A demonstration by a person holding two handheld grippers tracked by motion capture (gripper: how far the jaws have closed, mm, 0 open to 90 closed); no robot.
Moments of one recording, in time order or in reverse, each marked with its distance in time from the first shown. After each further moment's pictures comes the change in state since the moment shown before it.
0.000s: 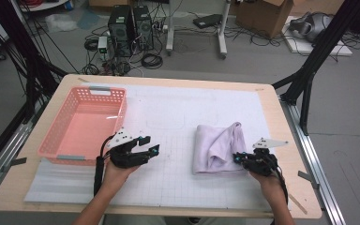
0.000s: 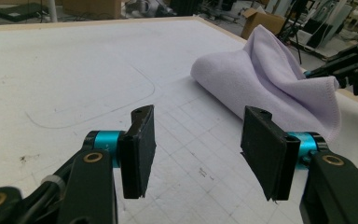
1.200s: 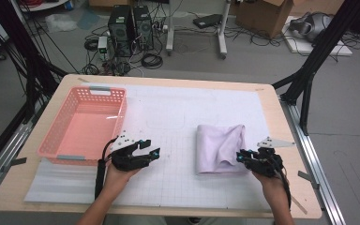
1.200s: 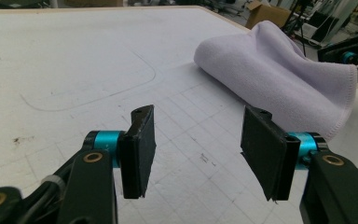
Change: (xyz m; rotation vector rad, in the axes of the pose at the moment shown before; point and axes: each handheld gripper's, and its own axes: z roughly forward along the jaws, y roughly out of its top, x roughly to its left) left arm -0.003 -0.010 0.003 0.025 0.011 -0.002; right arm 0.018 0.011 -0.012 -0.006 -0.061 0.021
